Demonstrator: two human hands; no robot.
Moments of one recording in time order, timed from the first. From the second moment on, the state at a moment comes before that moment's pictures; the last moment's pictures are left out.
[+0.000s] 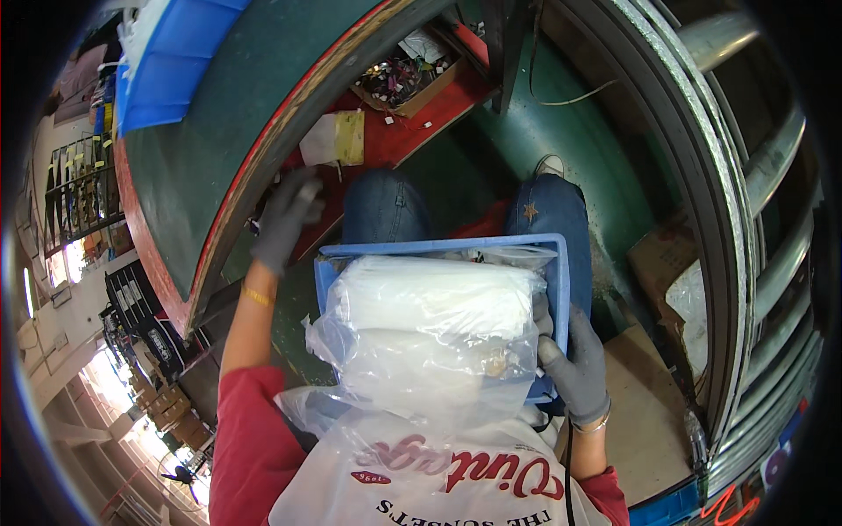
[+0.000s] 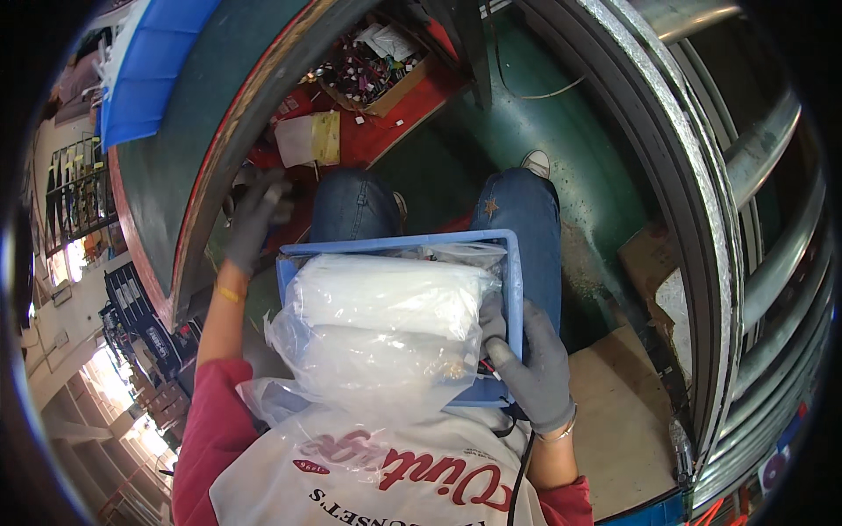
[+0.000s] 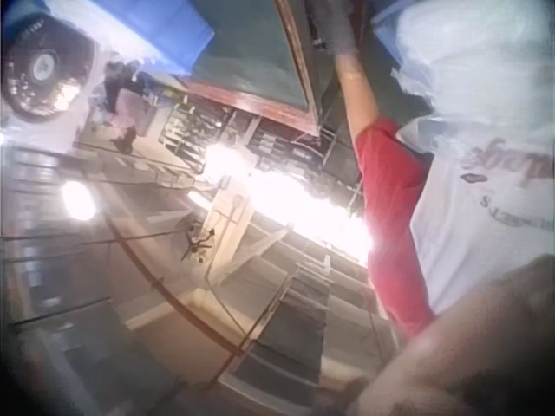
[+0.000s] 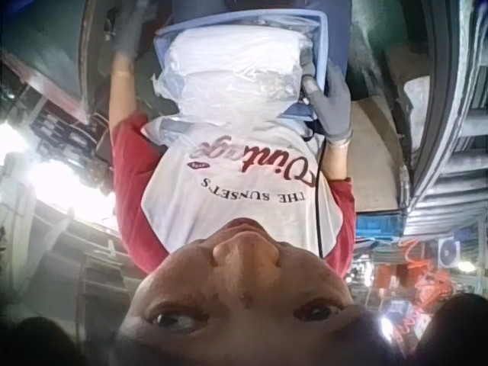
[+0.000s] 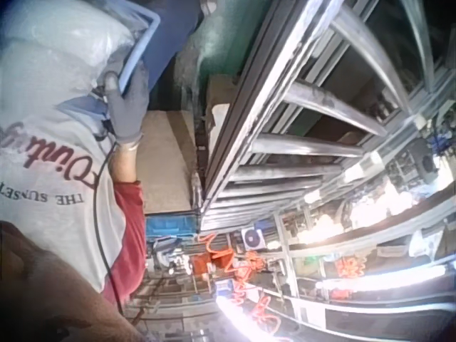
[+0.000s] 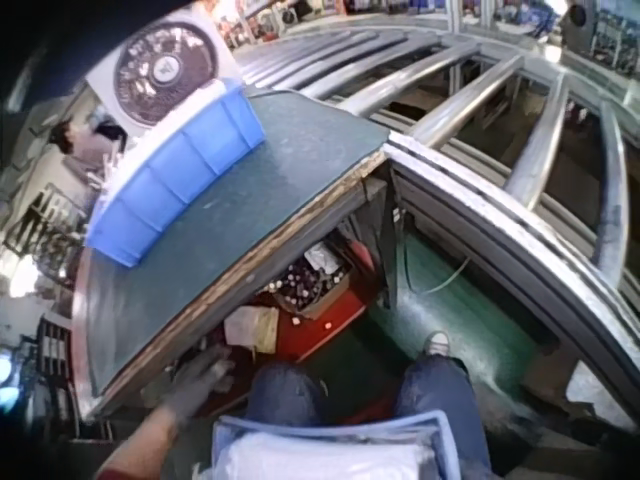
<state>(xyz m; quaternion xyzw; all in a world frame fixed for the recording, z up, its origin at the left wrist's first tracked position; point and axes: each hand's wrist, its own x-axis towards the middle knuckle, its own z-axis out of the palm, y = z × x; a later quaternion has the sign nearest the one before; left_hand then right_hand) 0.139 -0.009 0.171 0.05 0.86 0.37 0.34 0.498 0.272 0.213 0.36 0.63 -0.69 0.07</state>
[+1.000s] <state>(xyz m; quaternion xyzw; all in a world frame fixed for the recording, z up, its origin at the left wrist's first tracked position) 0.338 -0.063 0.230 0.12 0.68 0.65 0.32 0.545 0.241 0.212 0.26 0.75 -0.62 0.03</state>
